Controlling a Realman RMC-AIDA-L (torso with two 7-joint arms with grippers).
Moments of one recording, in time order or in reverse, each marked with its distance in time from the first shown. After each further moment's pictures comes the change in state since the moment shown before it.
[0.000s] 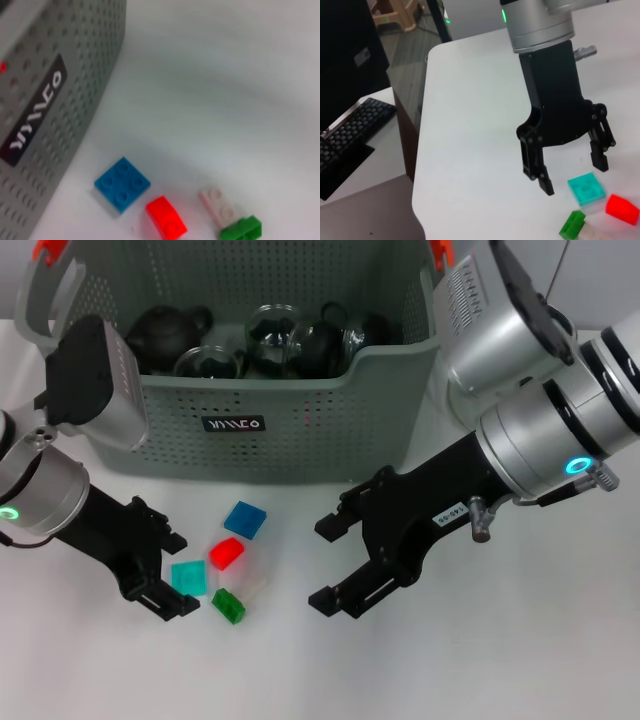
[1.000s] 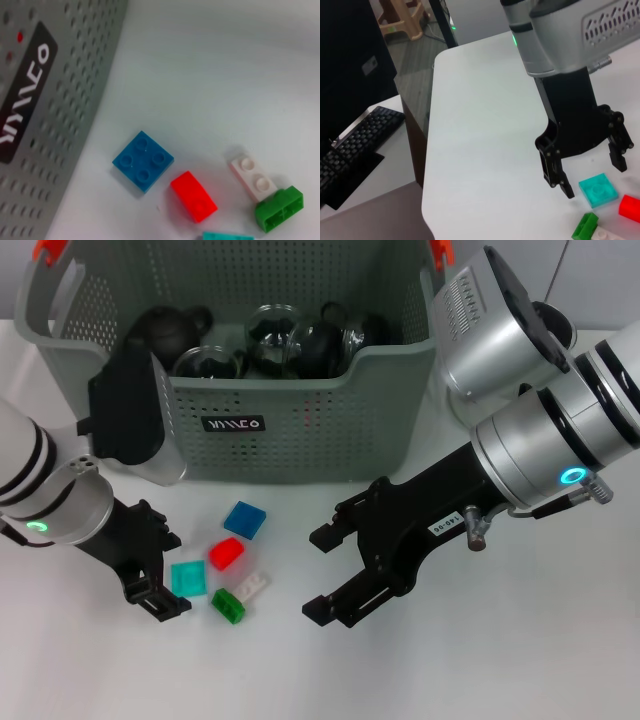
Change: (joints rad) left arm 0.078 -0.004 0.267 -0.060 0.035 -0.155 -0.085; right arm -0.007 0.001 -0.008 0.036 0.030 0.012 -0.001
